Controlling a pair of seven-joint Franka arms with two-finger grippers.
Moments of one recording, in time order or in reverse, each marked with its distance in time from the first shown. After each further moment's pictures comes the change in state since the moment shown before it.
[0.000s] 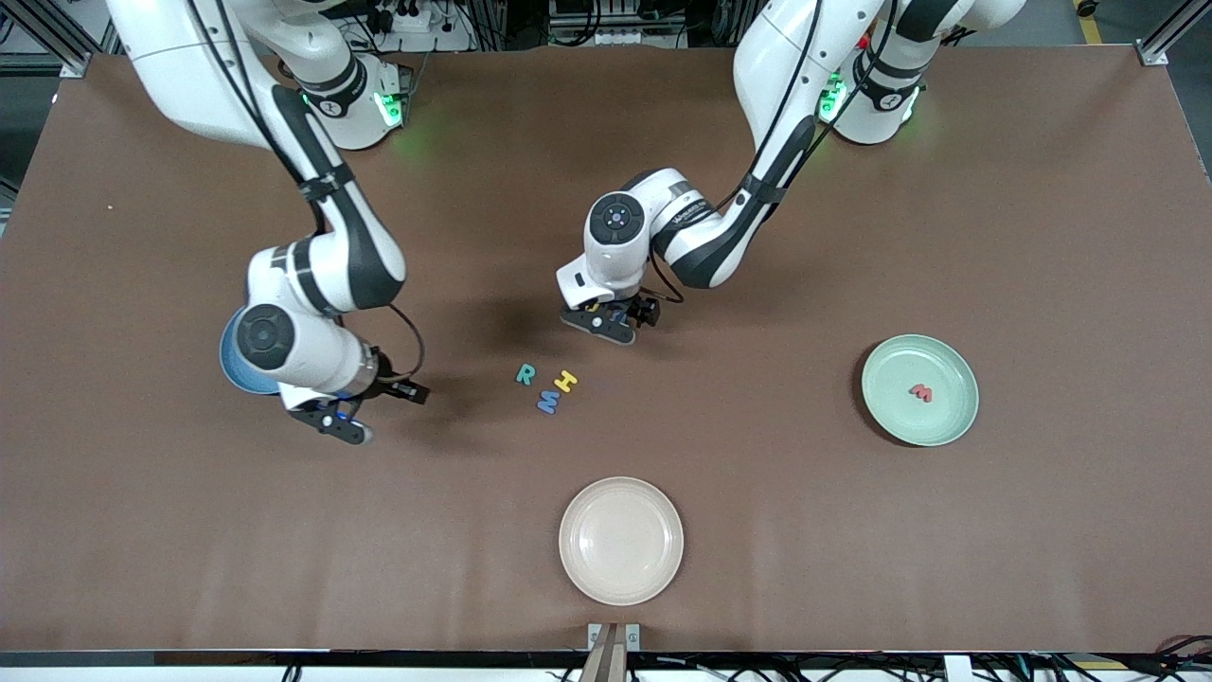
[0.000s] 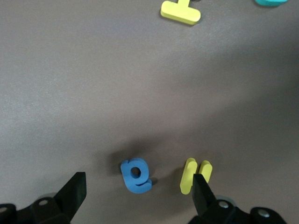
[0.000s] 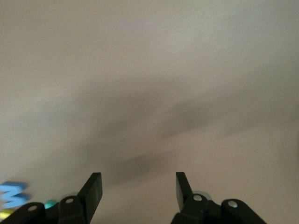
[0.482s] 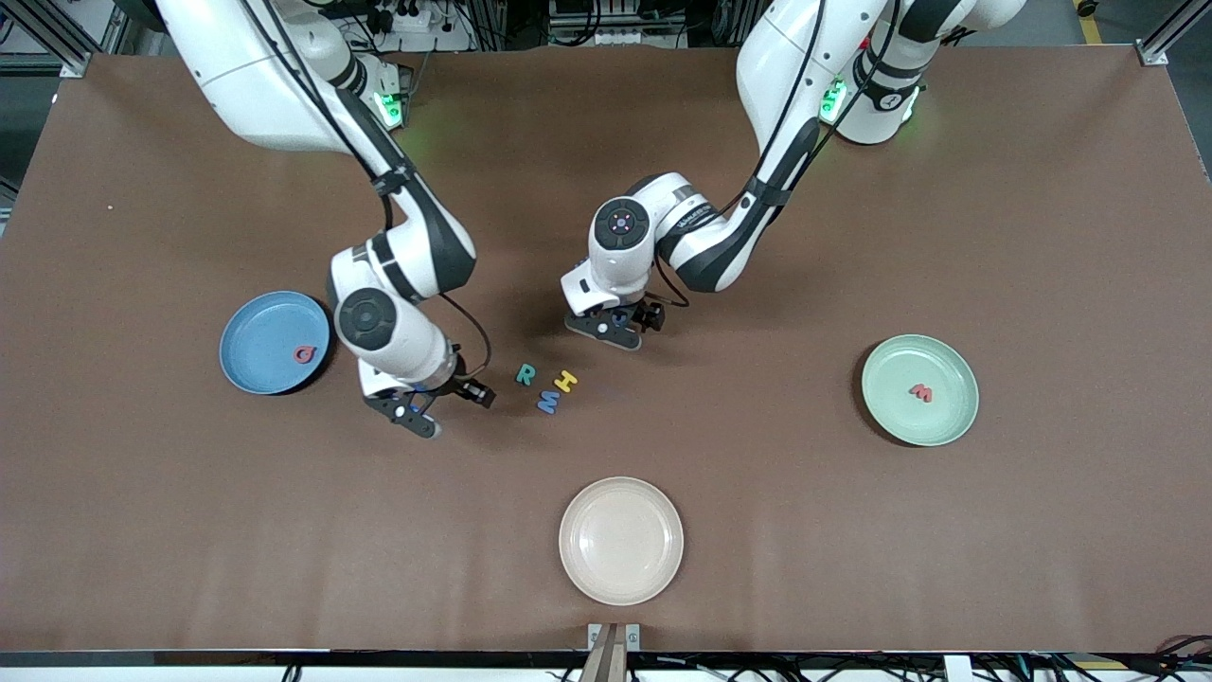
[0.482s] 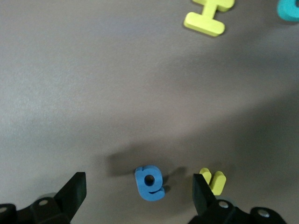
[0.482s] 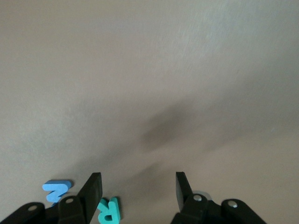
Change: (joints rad) left arm 0.003 0.003 0.016 0.001 0.000 -0.001 -0.055; right arm 0.070 0.083 0.090 0.029 -0.139 0.114 0.352
